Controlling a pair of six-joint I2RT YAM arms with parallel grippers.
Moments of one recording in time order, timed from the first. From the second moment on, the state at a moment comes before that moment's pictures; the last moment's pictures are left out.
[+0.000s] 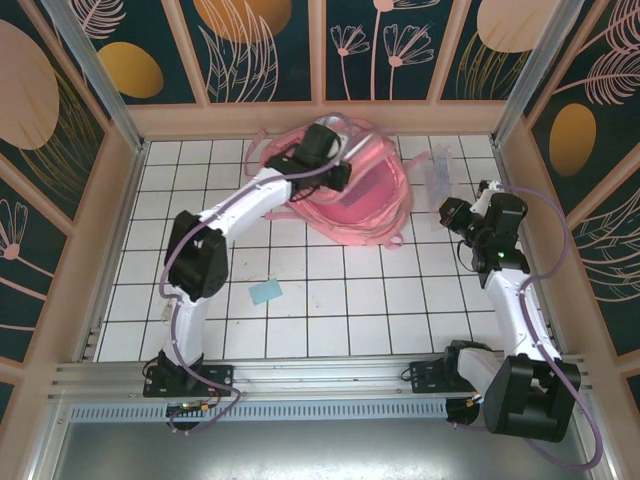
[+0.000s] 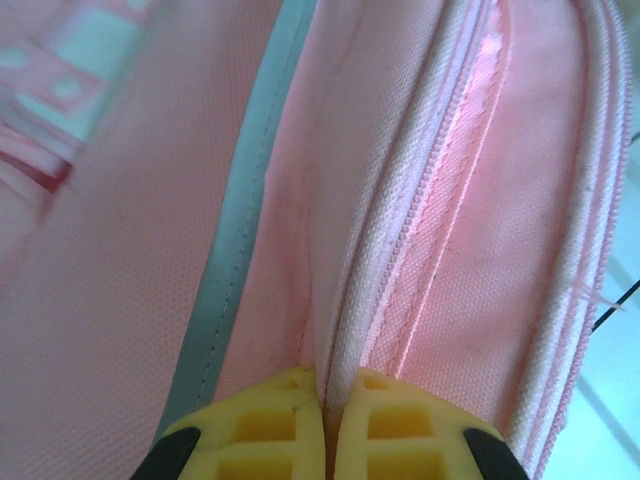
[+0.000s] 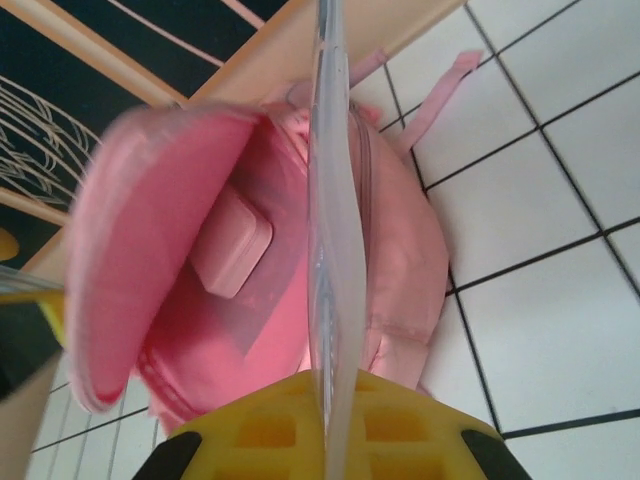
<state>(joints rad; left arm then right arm) -0.62 2.09 1.90 -0.49 0.15 -0.25 -0.12 1.02 0.67 -0.10 -0.43 0.56</state>
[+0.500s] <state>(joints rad) -0.56 2.09 1.90 -0.41 0.36 -0.44 0.13 1.26 0.55 0.30 -0.66 0.77</state>
